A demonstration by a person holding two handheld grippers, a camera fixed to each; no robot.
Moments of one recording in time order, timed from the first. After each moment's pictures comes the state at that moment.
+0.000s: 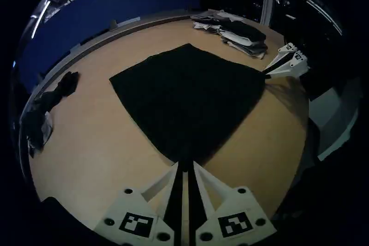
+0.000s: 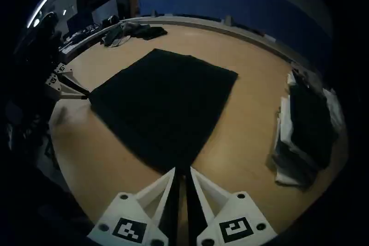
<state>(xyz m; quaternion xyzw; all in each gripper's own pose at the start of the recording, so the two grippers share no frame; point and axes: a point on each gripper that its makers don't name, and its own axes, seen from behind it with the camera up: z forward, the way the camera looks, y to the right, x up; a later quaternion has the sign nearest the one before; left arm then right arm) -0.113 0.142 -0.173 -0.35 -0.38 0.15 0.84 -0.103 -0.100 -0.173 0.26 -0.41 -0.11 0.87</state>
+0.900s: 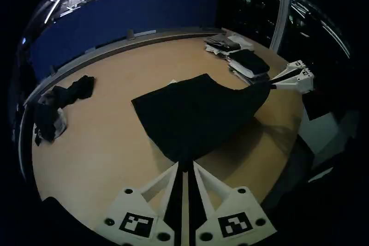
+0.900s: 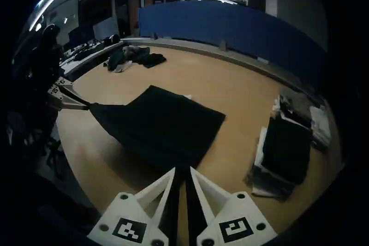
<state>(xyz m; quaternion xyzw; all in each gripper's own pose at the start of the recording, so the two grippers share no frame) -0.033 0.140 -0.174 -0.31 -0.37 0.08 0.87 -0.009 -0.097 -0.165 0.26 -0.36 -0.10 0.89</state>
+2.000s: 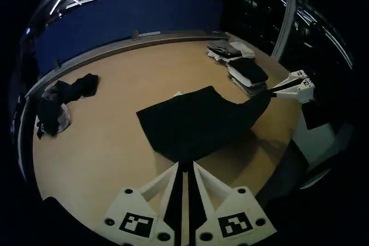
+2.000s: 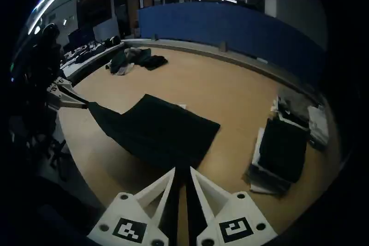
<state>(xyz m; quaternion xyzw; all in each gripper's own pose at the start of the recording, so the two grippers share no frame) -0.003 0.140 -0.183 -0.30 -0.39 0.06 0.87 0.010 -0.099 -0.175 0.26 -0.37 -0.09 0.88</state>
